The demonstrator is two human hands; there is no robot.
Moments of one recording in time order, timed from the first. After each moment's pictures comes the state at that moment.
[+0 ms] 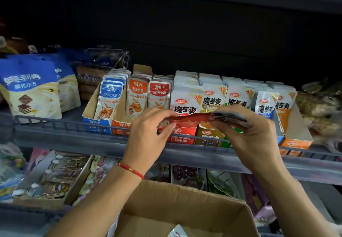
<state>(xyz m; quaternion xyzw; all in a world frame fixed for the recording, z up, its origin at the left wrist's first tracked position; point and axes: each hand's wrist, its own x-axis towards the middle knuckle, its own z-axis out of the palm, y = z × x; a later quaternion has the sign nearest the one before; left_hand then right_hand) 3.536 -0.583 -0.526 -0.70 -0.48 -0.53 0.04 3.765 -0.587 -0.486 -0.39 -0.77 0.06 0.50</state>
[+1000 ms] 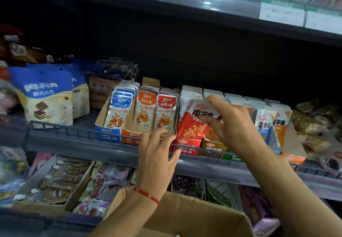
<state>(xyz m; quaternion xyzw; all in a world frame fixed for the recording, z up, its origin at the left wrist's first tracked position) 3.546 -0.591 -0.568 -0.64 -0.60 -0.47 0.10 3.720 -0.574 -0.433 -0.44 -0.83 -0.04 0.34</state>
